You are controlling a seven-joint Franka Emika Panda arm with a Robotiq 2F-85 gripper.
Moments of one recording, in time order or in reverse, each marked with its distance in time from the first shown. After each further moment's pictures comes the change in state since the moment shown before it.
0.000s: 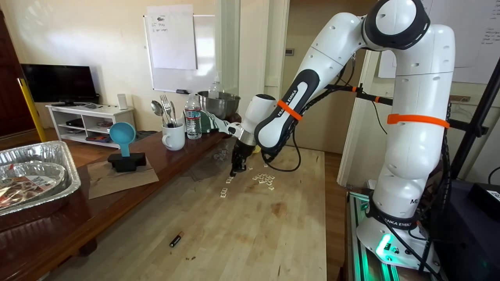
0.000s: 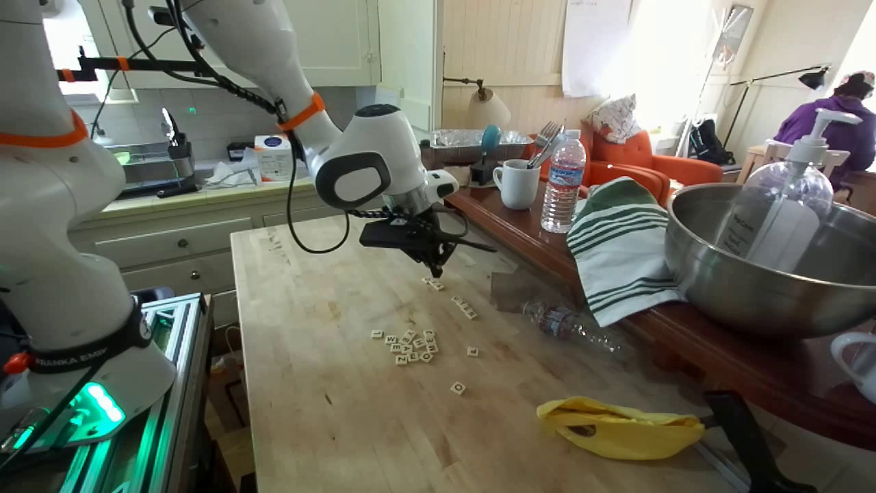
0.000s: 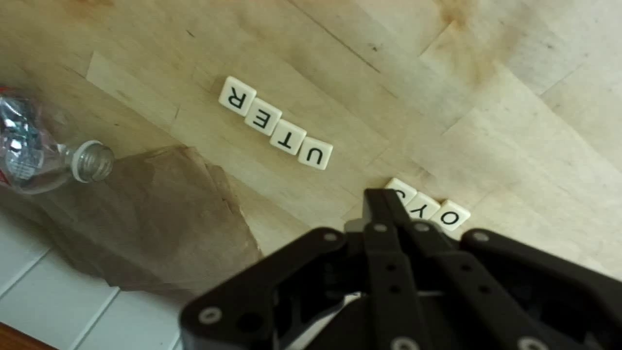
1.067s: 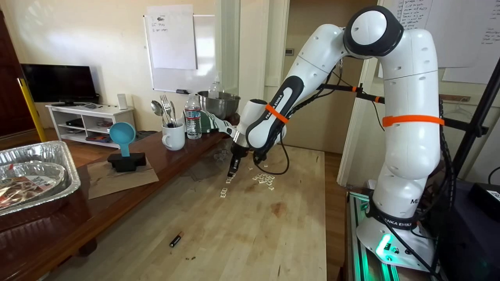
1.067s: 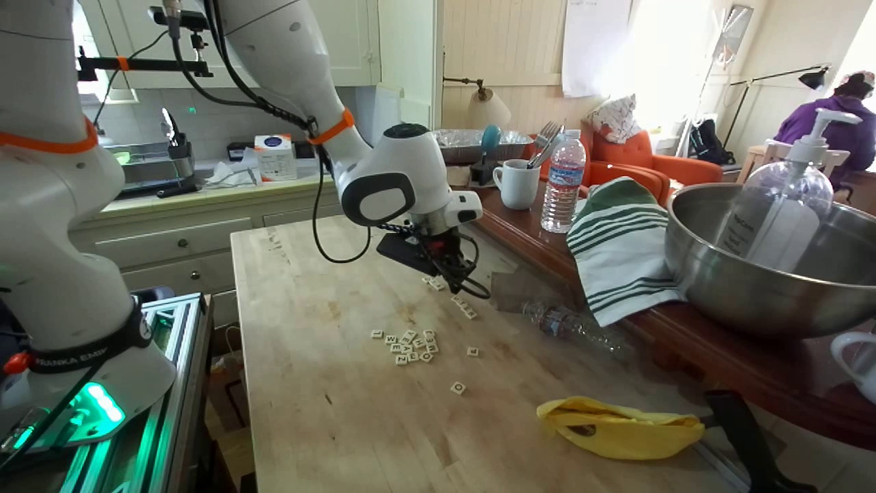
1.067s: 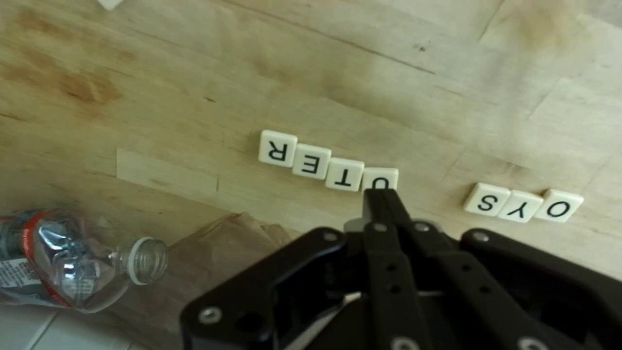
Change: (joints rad) arm 0.015 0.141 -0.068 0.125 0.019 -0.008 0.227
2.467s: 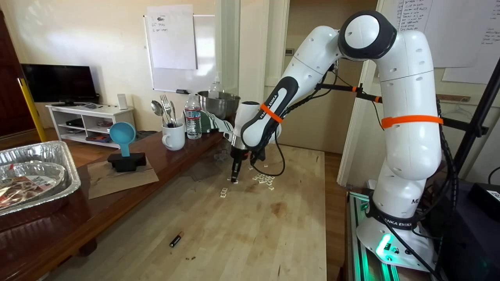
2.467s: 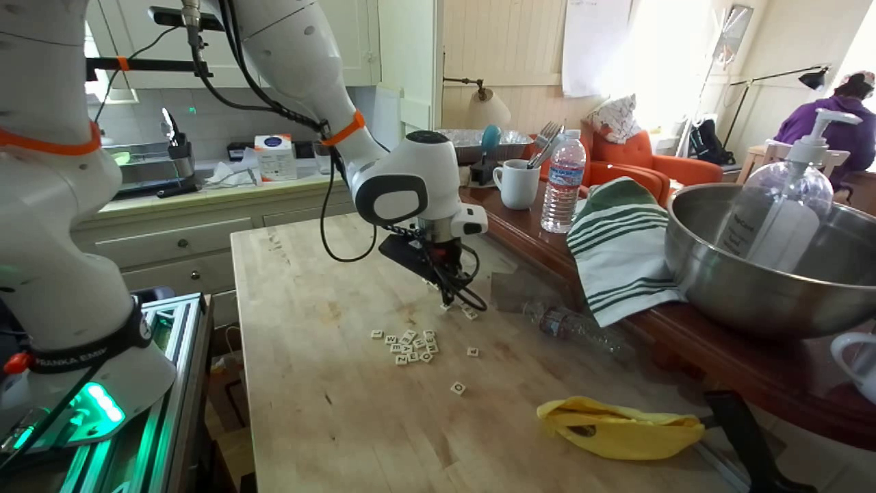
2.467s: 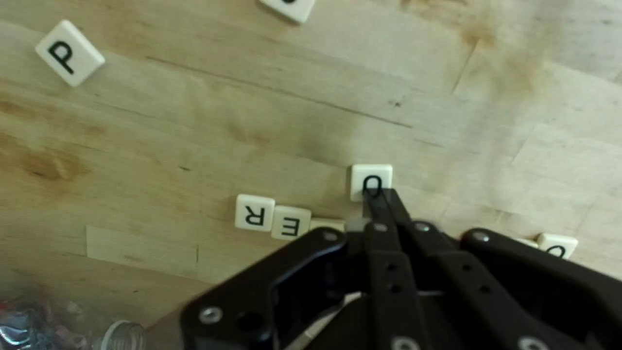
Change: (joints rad) arm 0.045 0.034 -0.051 0.065 0.000 -0.181 0.054
